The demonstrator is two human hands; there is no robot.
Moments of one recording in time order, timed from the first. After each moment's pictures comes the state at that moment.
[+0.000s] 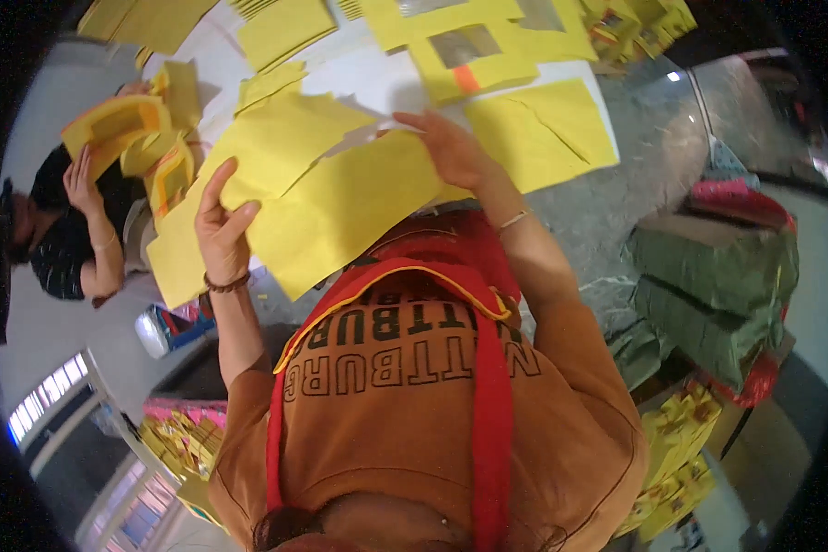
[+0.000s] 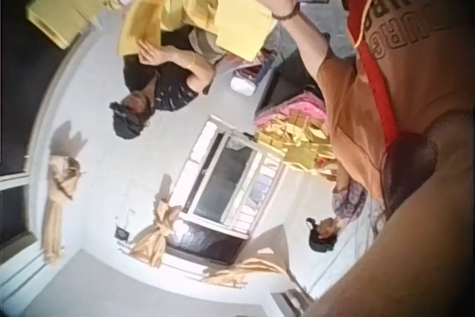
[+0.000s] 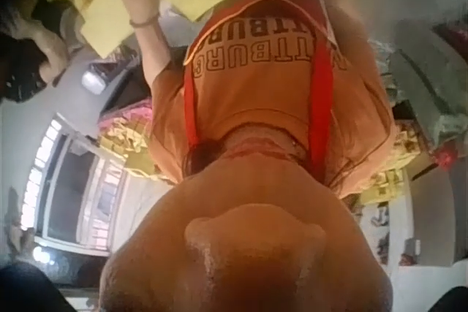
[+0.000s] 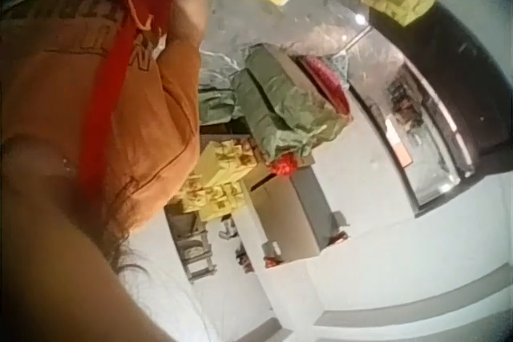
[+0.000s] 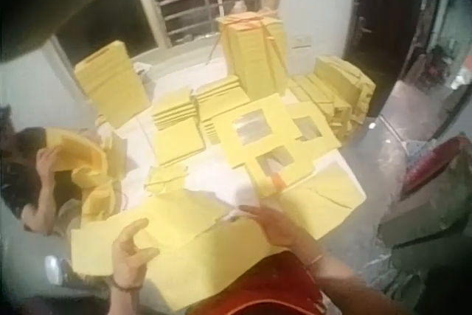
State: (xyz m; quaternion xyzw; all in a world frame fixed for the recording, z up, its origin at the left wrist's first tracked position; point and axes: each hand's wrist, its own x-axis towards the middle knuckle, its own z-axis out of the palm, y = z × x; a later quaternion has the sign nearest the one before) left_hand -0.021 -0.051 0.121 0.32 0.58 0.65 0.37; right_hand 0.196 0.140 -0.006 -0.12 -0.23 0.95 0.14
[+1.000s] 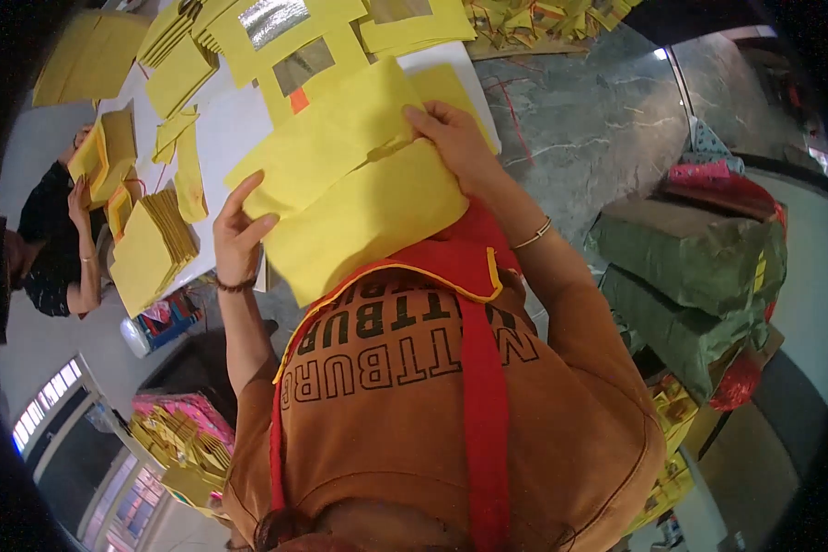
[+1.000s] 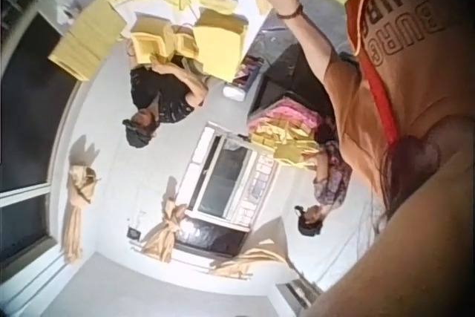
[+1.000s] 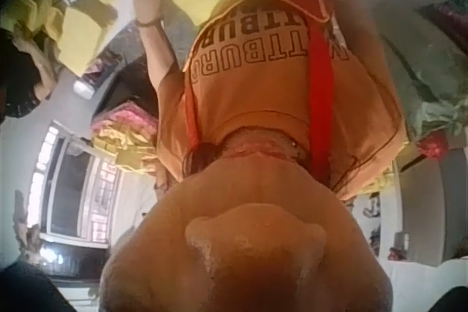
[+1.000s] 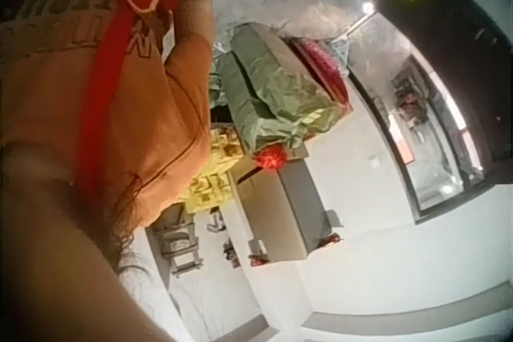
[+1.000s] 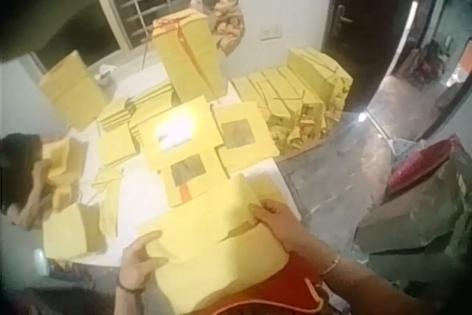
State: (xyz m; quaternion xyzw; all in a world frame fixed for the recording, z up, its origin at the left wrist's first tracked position) left_hand 0.165 0.047 0.085 0.30 0.60 0.59 0.44; right_hand 0.387 0.235 0.046 -0.40 -0.39 0.80 0.22
